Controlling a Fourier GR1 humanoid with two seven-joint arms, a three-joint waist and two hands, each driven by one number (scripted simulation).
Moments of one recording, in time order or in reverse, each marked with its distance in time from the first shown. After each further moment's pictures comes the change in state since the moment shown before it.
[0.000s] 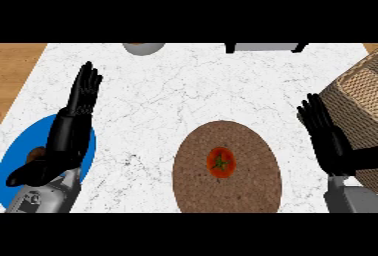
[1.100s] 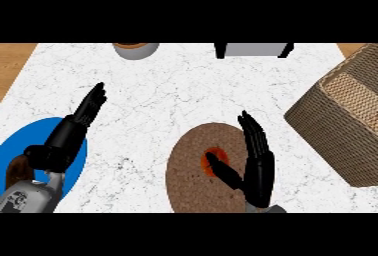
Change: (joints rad) left arm 0.048 0.128 -0.014 0.097 0.061 -0.214 0.133; right arm 0.054 0.273 0.446 -0.069 1.038 -0.955 0.101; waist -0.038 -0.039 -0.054
